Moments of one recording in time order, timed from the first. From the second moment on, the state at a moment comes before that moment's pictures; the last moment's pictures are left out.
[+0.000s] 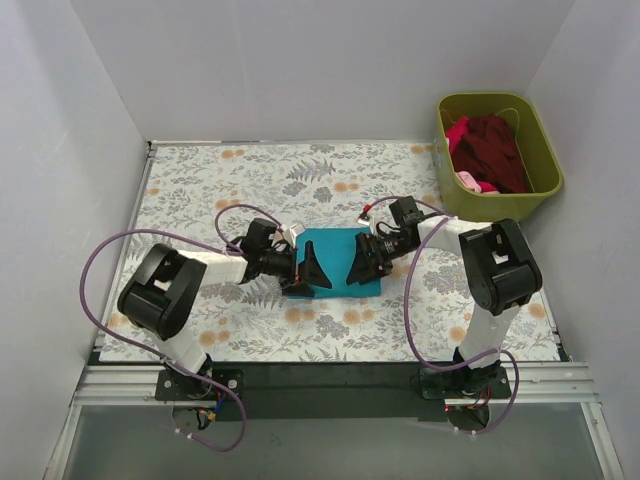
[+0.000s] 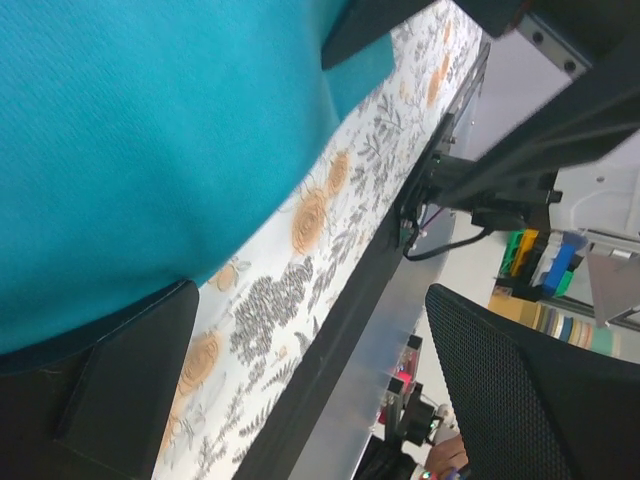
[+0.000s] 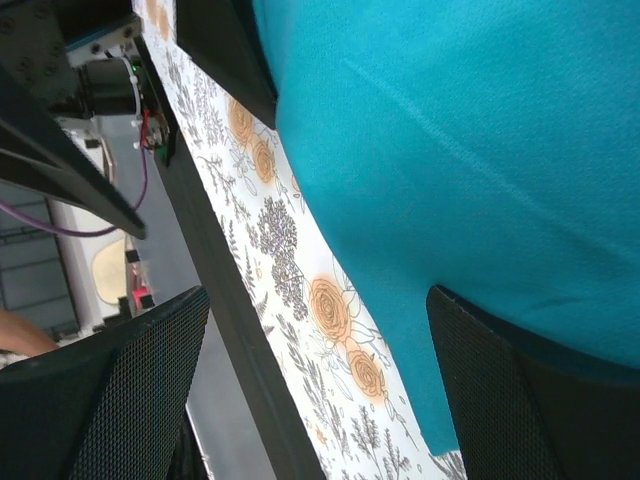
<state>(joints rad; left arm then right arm) -0.48 1.70 0.70 0.17 0.87 -0.71 0.38 1.82 0.99 -0.41 -1.02 0.05</state>
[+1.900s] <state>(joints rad) -0.26 1.27 1.12 -0.37 0.26 -0.26 0.73 2.03 1.48 -0.63 -0.14 -0.17</state>
